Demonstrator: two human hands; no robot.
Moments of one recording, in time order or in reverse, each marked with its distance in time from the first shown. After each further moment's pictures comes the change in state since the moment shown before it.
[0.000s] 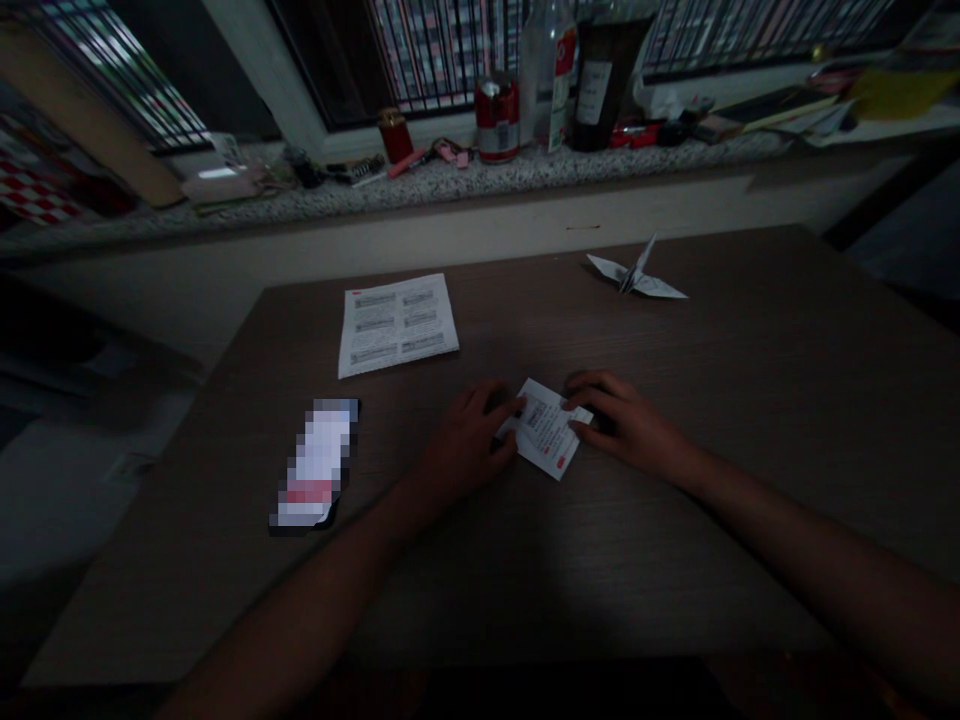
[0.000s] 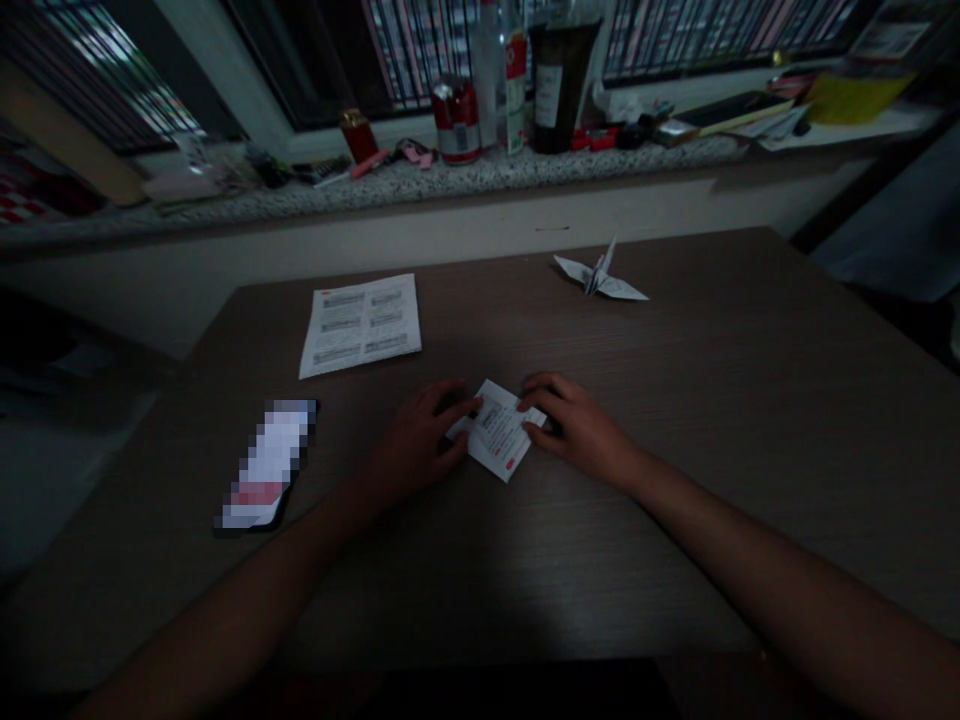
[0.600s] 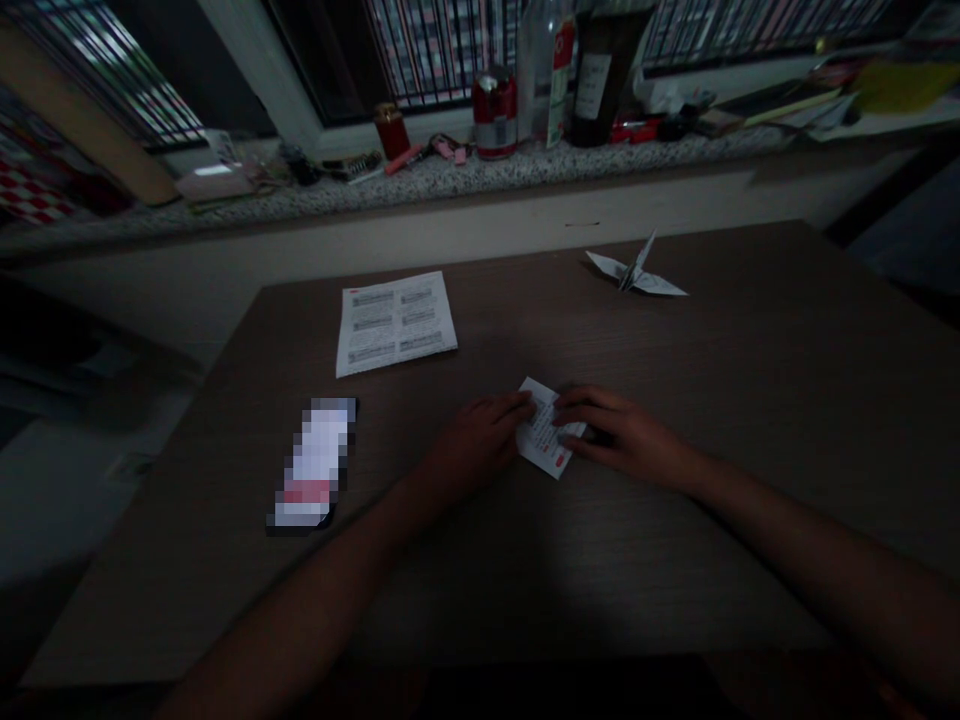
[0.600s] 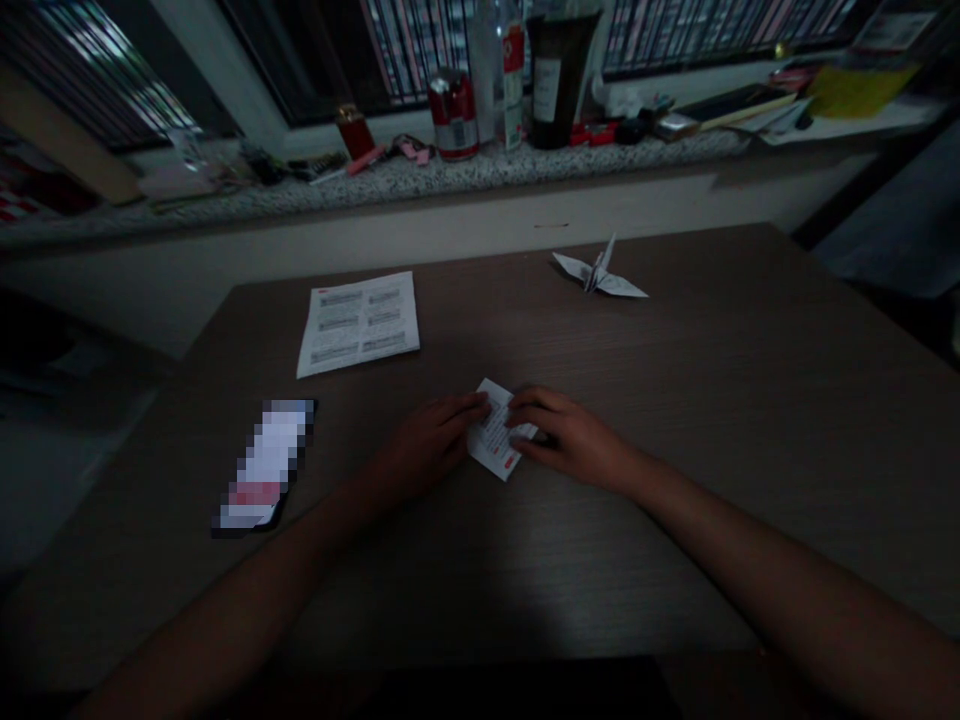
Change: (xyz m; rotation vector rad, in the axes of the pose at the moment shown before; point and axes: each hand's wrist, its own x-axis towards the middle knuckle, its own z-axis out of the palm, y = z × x) left_hand 0.003 -0.002 0.007 -0.017 -0.092 0.155; right_hand -0.003 -0.007 0.002 0.106 -0.098 -0.087
